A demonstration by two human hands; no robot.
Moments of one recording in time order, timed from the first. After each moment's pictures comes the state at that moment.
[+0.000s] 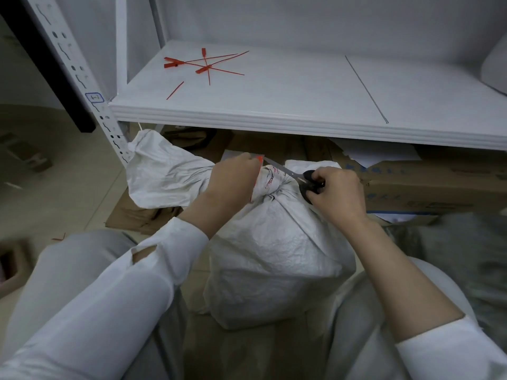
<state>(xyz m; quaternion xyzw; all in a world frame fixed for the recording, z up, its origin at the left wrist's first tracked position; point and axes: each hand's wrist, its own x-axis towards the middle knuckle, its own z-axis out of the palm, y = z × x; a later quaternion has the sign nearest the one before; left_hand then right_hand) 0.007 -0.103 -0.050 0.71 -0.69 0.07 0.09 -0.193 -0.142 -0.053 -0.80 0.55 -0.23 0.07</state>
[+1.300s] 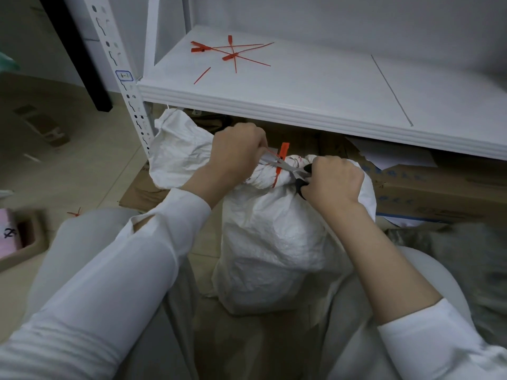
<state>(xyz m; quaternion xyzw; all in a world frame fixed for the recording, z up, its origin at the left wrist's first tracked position) 0.044 -0.089 -0.023 0.72 -0.65 0.07 0.23 -0.129 -0.125 -0.041 -0.80 0.59 -0.05 -0.12</state>
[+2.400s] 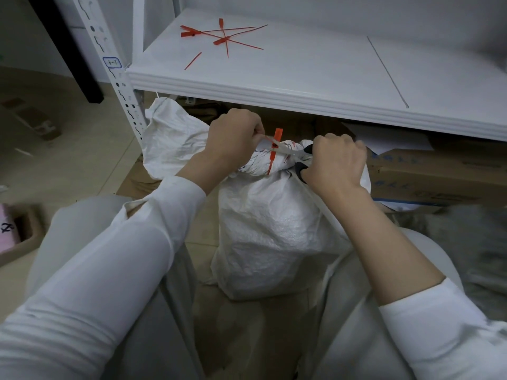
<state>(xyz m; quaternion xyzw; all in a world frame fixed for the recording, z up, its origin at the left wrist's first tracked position) 0.041 -0.088 -0.025 0.71 -0.65 0.02 0.26 -0.138 -0.116 -0.030 -0.81 0.57 -0.07 -0.12</state>
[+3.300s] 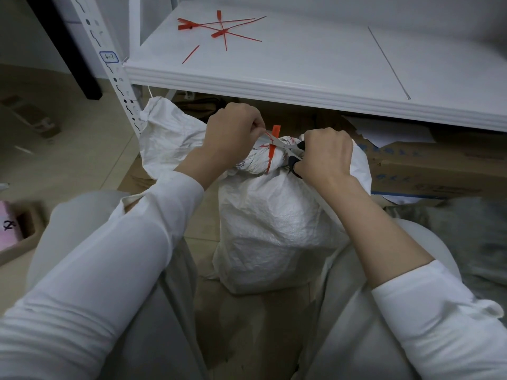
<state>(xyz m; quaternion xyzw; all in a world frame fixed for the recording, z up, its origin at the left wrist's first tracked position) 0.040 -0.085 -0.028 0.70 -0.66 0.03 0.28 -0.125 -0.128 -0.038 -0.82 0.56 -0.05 -0.11</state>
